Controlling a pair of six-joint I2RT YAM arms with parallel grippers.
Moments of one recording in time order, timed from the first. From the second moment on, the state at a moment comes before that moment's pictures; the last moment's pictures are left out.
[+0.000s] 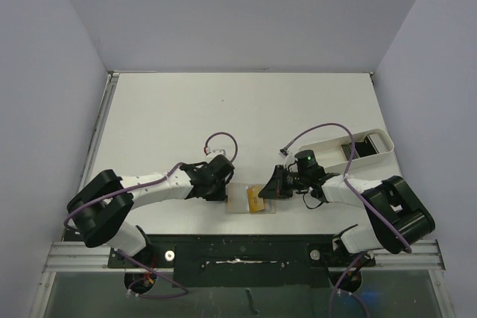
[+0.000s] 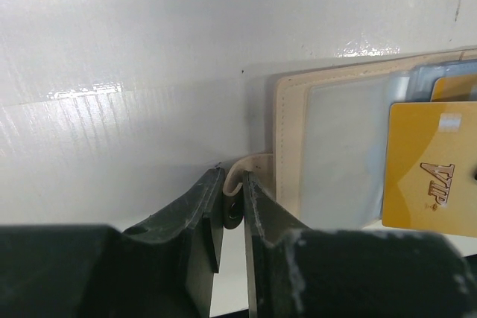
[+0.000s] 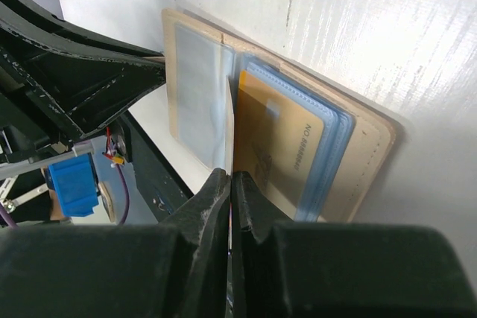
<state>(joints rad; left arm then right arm) -0.92 1.51 0.77 -0.40 -0.18 -0.87 0.47 1.40 0.41 0.19 -0.67 0.74</state>
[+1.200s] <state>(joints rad) -0.92 1.51 0.77 -0.40 -0.17 -0.88 0.47 1.40 0.40 0.18 -0.64 0.80</state>
